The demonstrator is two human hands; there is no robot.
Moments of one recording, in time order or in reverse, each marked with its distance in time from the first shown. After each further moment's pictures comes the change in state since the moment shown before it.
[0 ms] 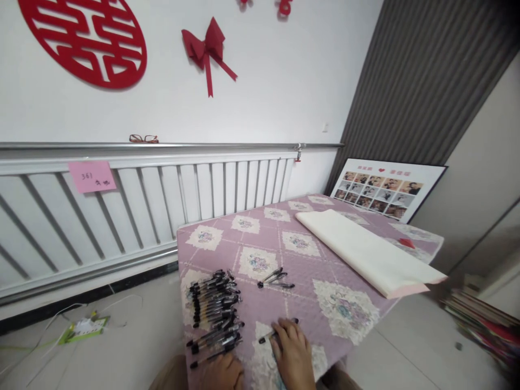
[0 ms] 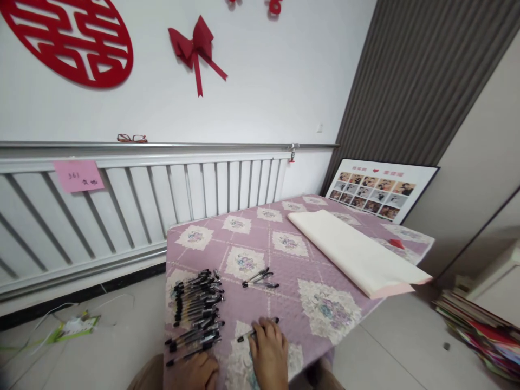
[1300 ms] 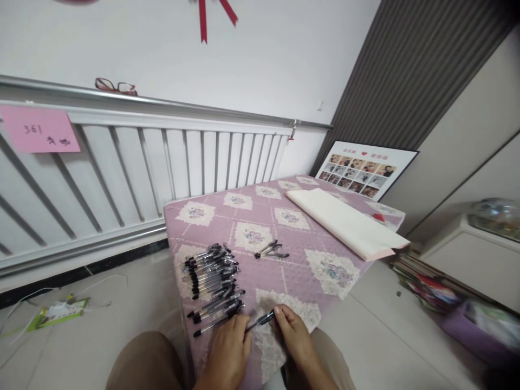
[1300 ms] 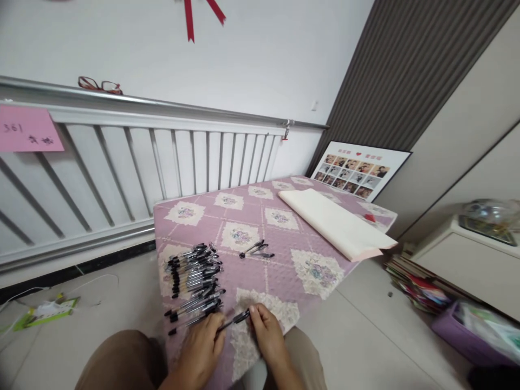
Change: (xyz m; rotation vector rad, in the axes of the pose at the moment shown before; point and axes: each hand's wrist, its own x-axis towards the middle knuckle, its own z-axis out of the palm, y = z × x) left_hand -0.009 0.009 -0.022 -0.336 0.021 0.017; right_hand -0.021 -0.043 -0.020 0.831 -0.268 0.415
